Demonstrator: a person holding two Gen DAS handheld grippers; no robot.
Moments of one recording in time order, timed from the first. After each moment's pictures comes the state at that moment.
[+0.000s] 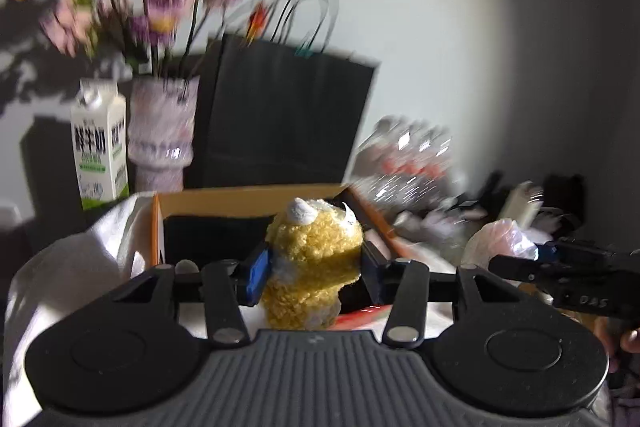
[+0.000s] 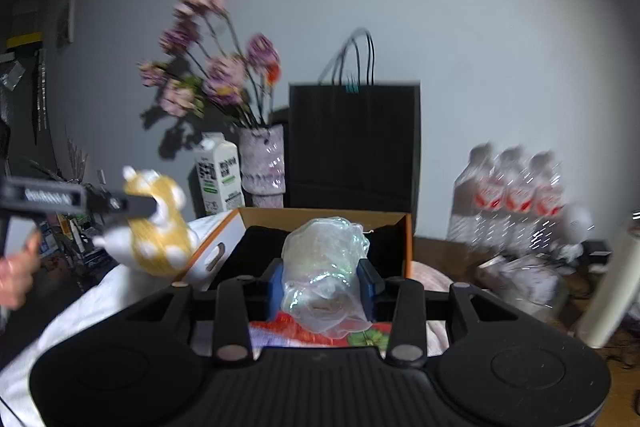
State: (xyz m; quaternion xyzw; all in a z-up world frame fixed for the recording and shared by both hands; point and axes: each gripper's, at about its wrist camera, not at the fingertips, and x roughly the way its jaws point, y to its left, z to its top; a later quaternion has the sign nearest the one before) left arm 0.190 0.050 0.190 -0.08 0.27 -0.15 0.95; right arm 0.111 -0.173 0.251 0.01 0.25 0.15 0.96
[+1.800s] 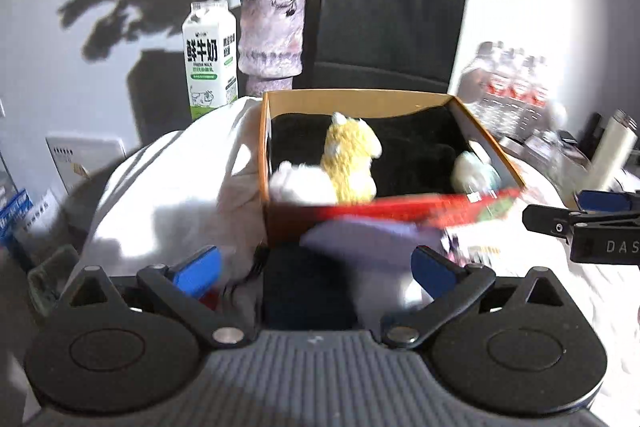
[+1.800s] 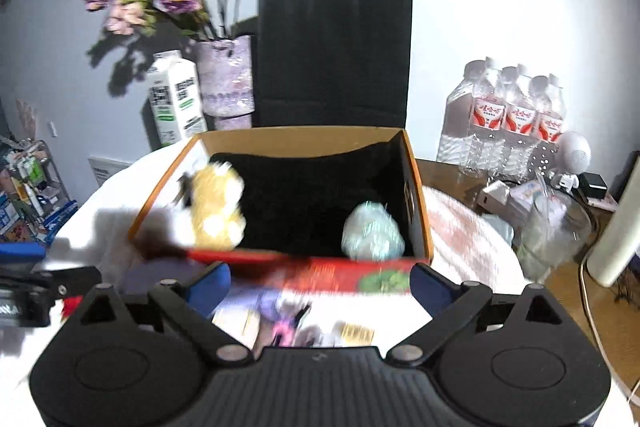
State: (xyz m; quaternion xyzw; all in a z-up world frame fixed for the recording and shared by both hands) left arm 0.079 0.047 0.121 -0.03 0.32 0.01 0.95; right arm 0.079 -0.123 0.196 0.00 0.30 0.08 0.95
